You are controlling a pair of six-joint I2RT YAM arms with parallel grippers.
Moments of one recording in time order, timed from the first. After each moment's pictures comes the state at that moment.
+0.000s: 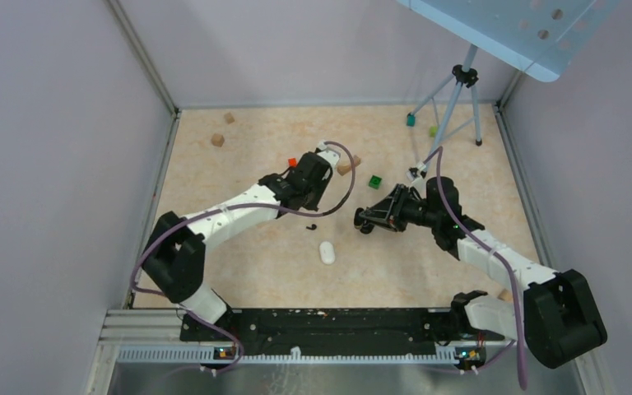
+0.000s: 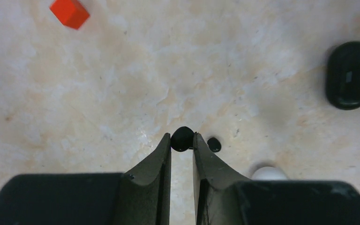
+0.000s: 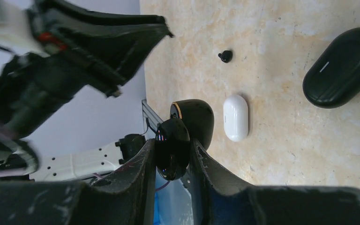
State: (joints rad) left arm -0.76 1.56 1.19 -0.44 -0.26 -0.11; right arm 0.39 1.13 0.52 0.17 -0.62 1.07
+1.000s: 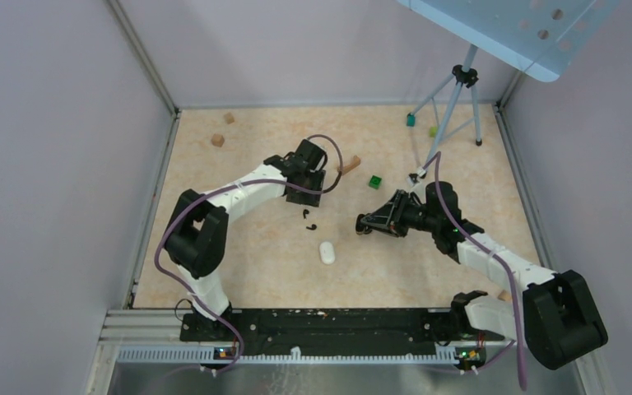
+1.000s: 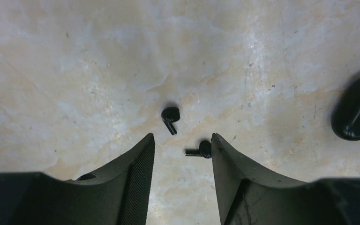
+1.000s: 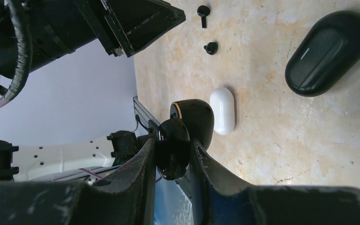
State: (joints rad) left arm -0.61 1.79 1.32 -0.60 -0.11 -0.33; right arm 0.39 1.12 0.48 0.16 -0.61 1.05
